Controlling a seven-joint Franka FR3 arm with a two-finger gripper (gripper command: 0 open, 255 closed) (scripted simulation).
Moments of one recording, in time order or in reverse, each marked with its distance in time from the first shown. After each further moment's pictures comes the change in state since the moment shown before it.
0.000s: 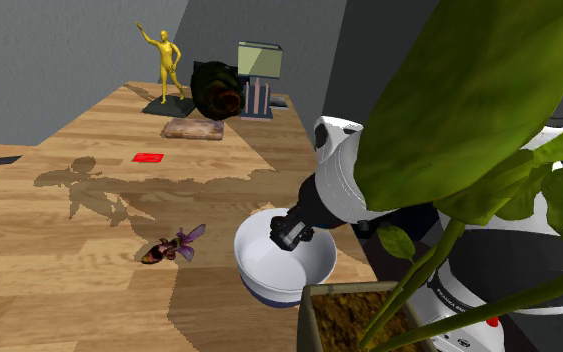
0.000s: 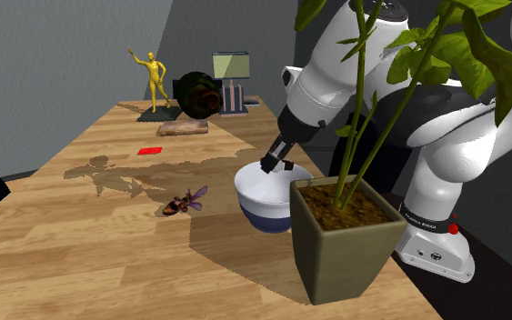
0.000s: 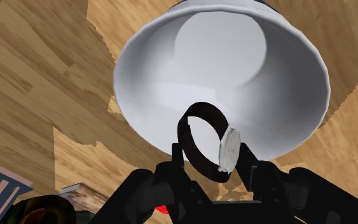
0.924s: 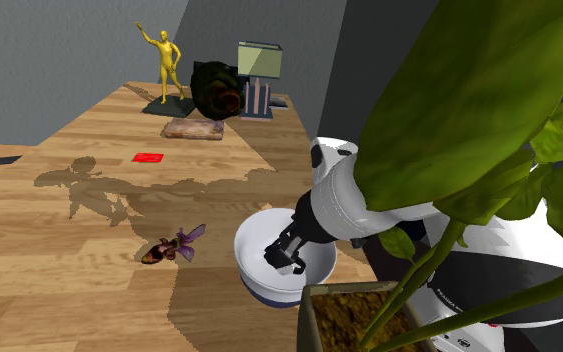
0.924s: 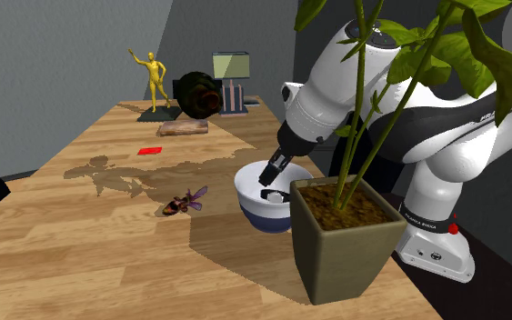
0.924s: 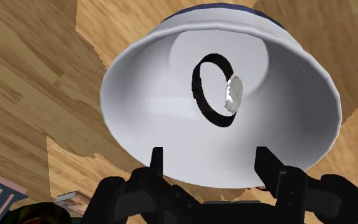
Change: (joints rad) arm -0.018 0.023 0.043 -0.046 -0.004 0.070 0.035
